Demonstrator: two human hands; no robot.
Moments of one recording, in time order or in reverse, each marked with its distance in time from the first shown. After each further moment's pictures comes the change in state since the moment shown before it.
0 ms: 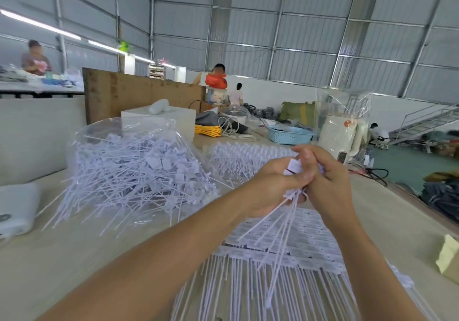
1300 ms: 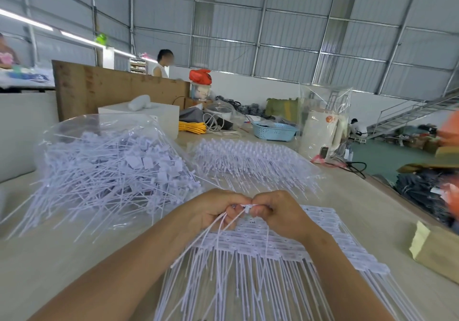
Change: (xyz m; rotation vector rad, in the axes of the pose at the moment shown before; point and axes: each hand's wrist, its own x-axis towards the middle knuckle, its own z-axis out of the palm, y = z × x) left_hand -0.006 -0.053 -0.068 -0.106 0.205 -0.644; right_hand -0.017 0.063 0.004 -0.511 -0.652 -0.020
